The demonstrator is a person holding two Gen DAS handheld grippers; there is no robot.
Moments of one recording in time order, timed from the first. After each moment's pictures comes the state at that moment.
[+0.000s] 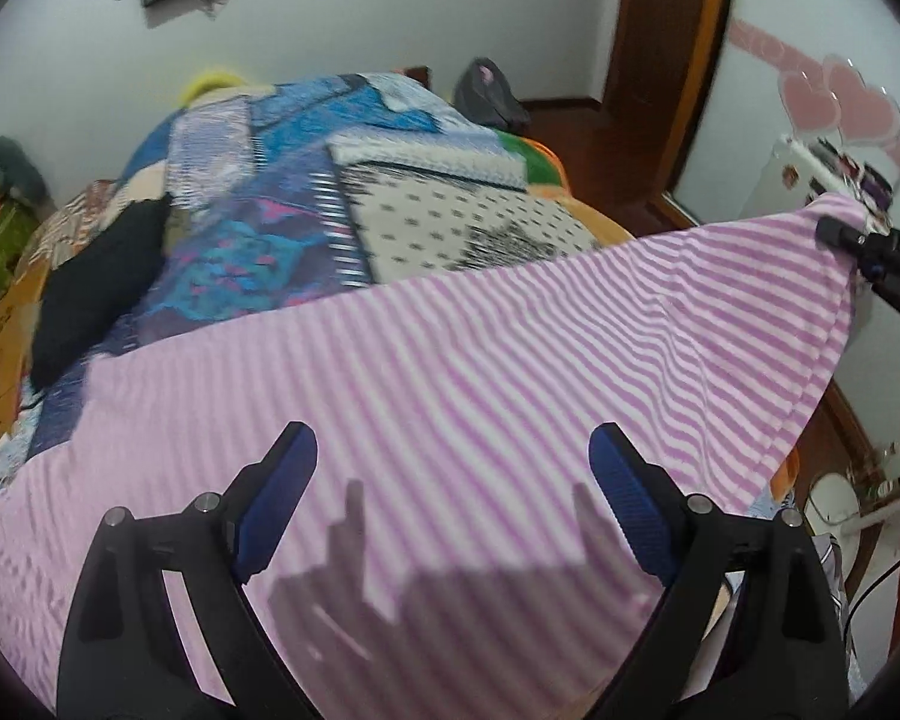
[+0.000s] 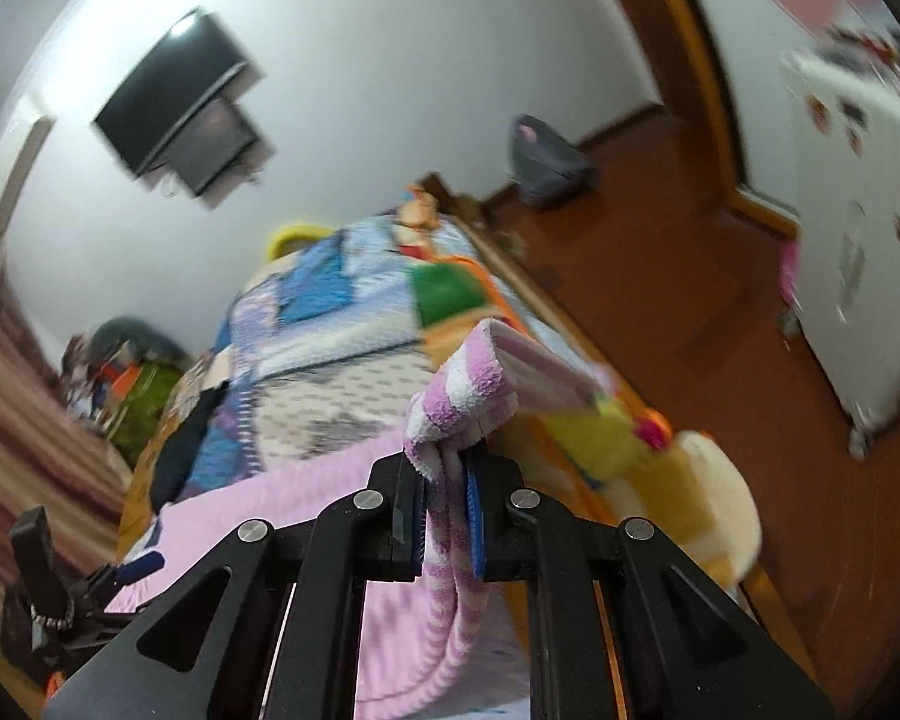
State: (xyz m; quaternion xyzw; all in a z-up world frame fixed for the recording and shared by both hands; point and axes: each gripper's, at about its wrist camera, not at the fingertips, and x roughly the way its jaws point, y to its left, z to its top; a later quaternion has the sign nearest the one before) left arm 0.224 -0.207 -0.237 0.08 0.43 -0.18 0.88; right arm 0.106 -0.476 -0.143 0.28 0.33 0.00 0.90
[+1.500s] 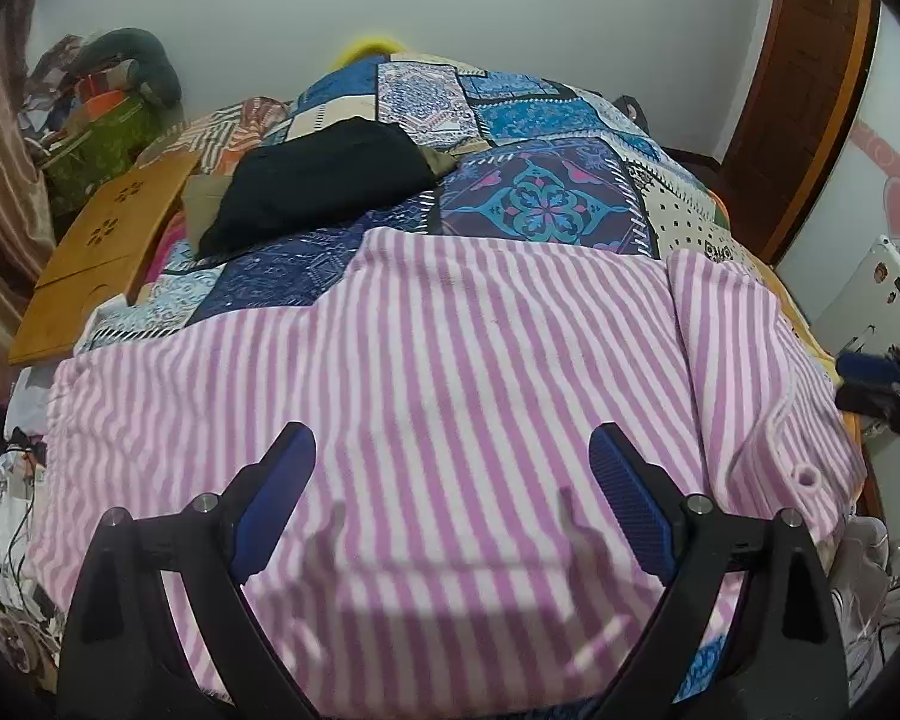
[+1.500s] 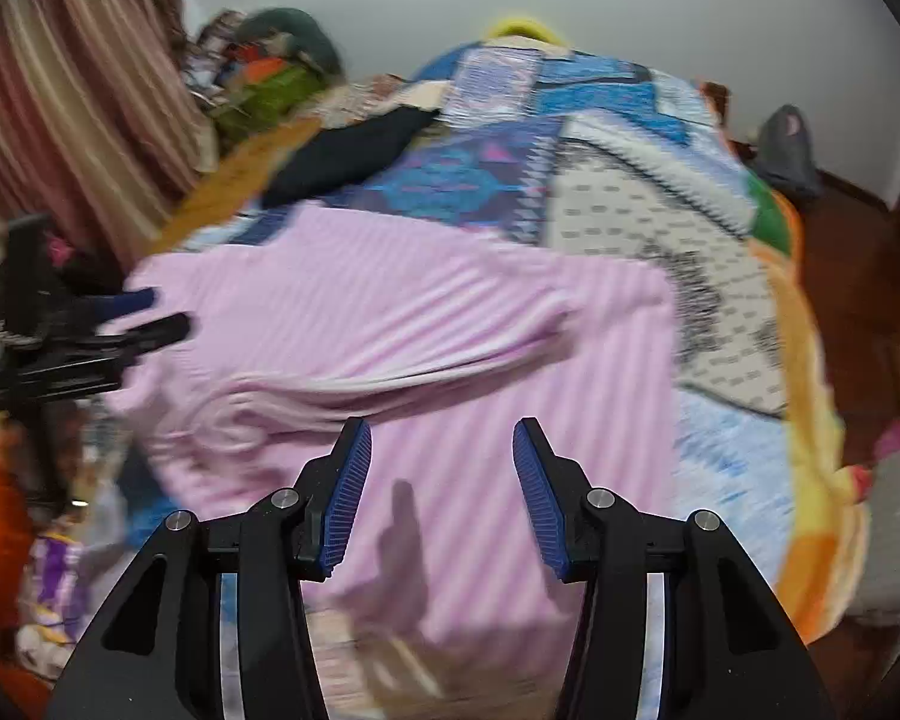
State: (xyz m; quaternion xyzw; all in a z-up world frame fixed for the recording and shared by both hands) left arm 0.202 -0.018 -0.247 0.00 0.44 -0.06 0.90; right arm 0.143 -0.254 -0.183 0.00 0.49 0.22 0.84
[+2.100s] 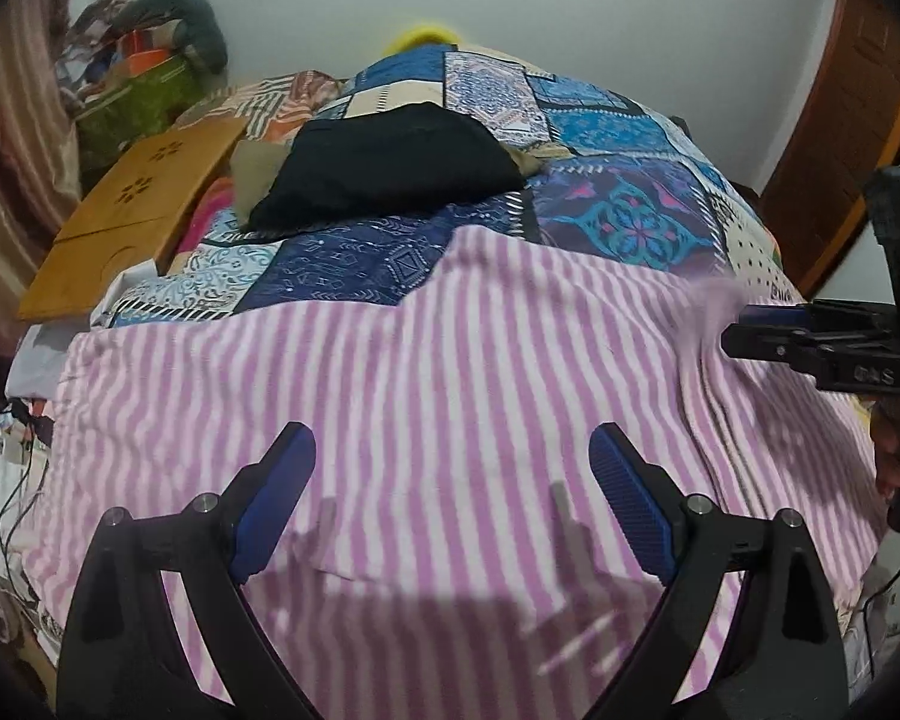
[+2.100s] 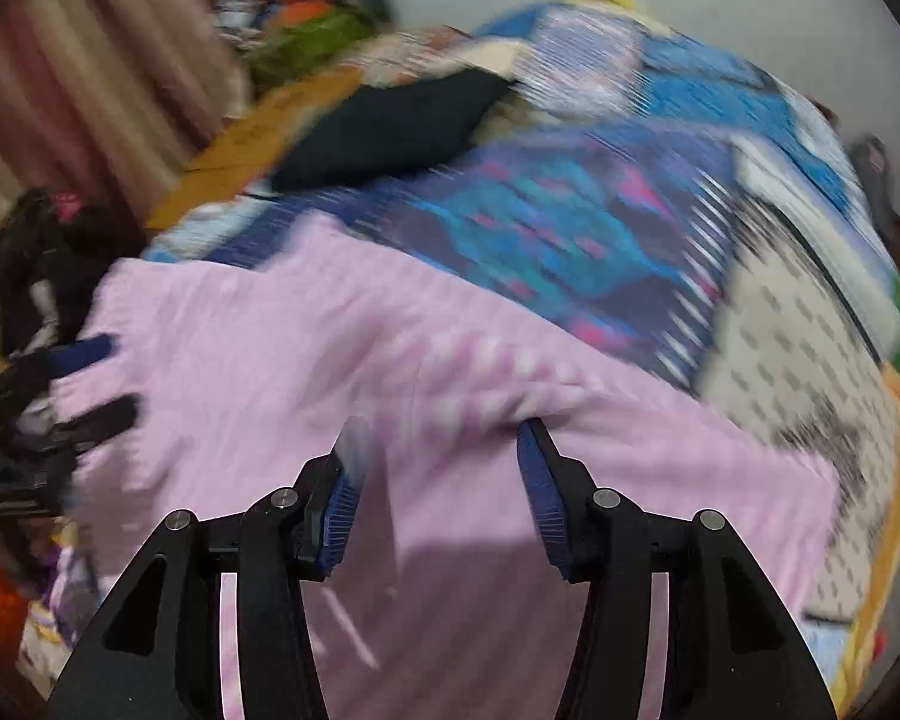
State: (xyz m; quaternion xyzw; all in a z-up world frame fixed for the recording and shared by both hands) left arm 0.227 0.037 -0.260 -0.04 0.44 -0.02 0.90; right arm 0.250 -0.143 -0.206 -0.02 0.51 0.31 0.80
